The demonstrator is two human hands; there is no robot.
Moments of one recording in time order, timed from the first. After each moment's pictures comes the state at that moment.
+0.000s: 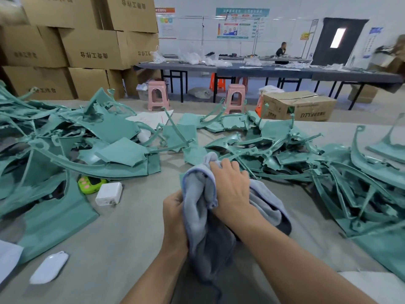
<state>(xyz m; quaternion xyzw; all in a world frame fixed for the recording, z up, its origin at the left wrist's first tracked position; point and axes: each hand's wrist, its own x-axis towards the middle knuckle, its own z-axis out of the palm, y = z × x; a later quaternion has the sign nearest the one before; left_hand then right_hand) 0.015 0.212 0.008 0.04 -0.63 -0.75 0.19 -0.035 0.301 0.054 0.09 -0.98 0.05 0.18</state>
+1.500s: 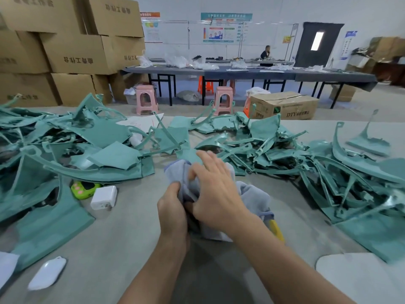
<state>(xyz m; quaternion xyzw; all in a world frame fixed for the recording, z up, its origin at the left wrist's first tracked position) 0.021 0.200 0.033 0.16 -0.49 -0.85 0.13 0.018 0.299 0.077 0.23 -0.92 0.26 0.20</state>
